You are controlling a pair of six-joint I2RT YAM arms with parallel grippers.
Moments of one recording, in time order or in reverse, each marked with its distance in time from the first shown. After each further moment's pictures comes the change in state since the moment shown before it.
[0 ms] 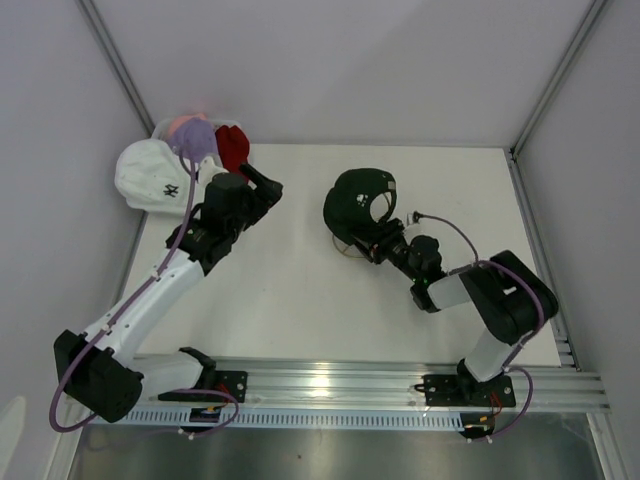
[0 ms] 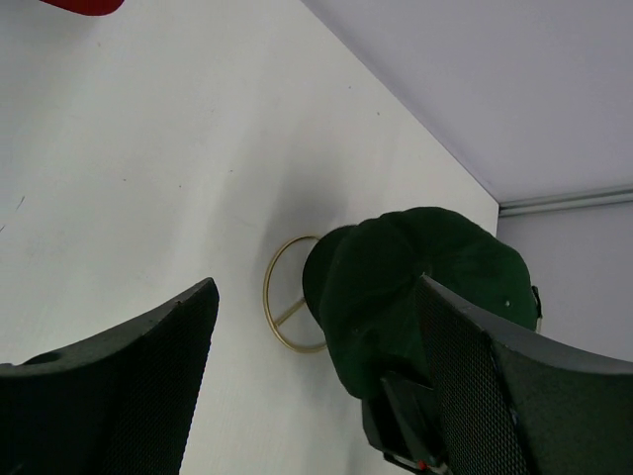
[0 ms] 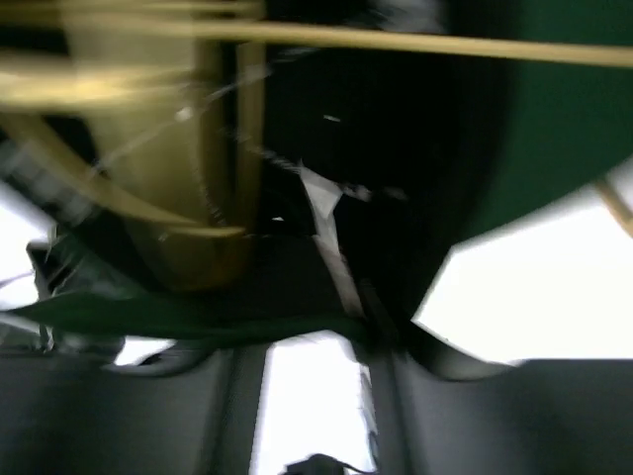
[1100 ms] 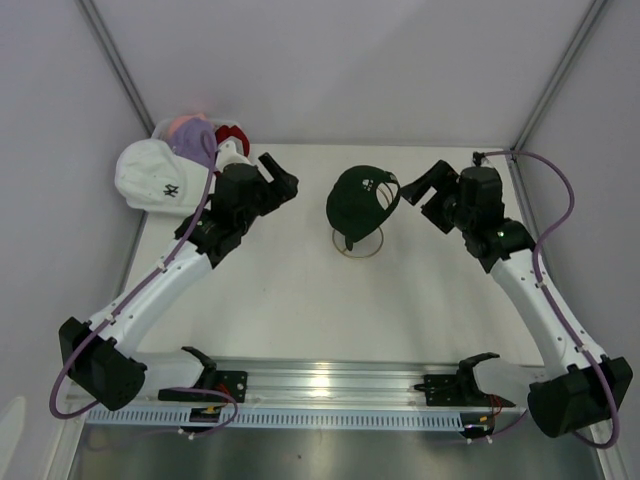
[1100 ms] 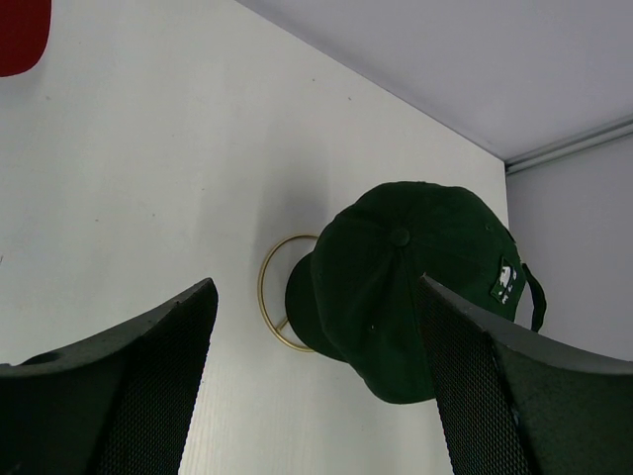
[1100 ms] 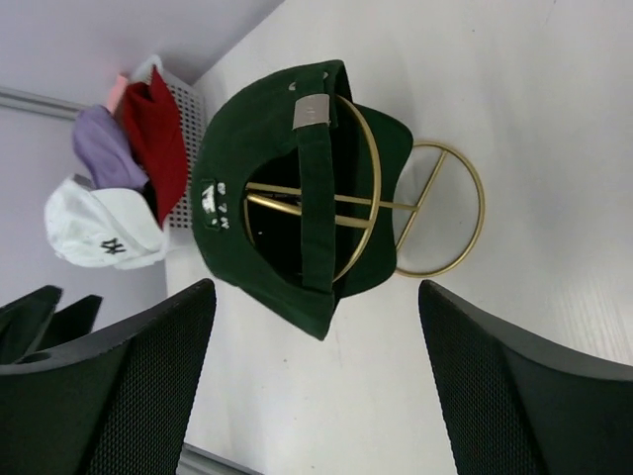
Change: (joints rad) left arm -0.070 0.063 0.099 0.026 0.005 0.185; right arm -0.198 -0.625 0.632 -1.639 0.202 -0.626
